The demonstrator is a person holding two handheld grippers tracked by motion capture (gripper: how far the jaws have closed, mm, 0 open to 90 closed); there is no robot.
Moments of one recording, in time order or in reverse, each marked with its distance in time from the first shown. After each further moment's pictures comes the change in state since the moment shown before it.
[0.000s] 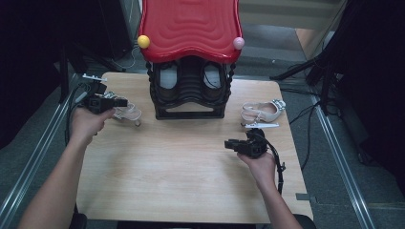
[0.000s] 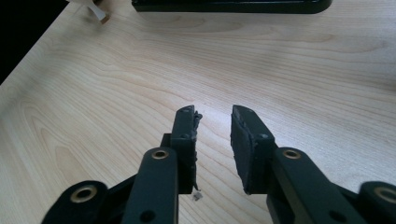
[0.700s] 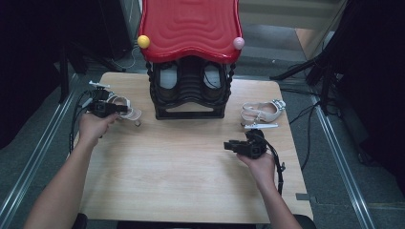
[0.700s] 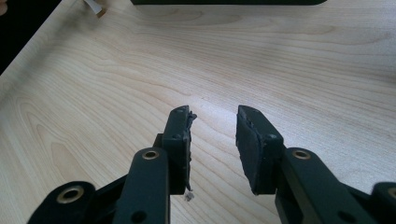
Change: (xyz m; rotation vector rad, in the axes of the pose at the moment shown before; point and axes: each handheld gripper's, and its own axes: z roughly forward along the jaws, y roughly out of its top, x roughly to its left) left arm 0.034 -0.020 0.038 0.040 0.050 -0.096; right arm -0.002 -0.002 0.003 0.017 -0.001 0.003
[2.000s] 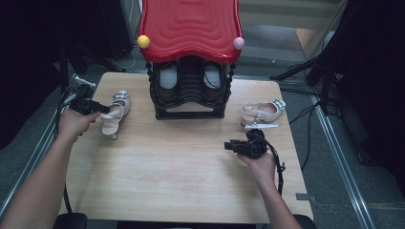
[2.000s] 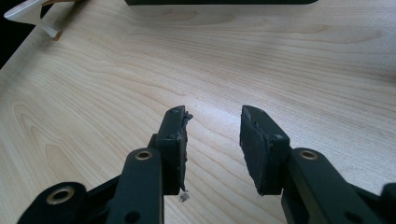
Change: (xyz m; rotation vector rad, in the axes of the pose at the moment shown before) left arm 0.039 0.010 -0.026 0.141 0.102 -0.007; right arm -0.002 0.000 0.001 -0.002 -0.013 0.003
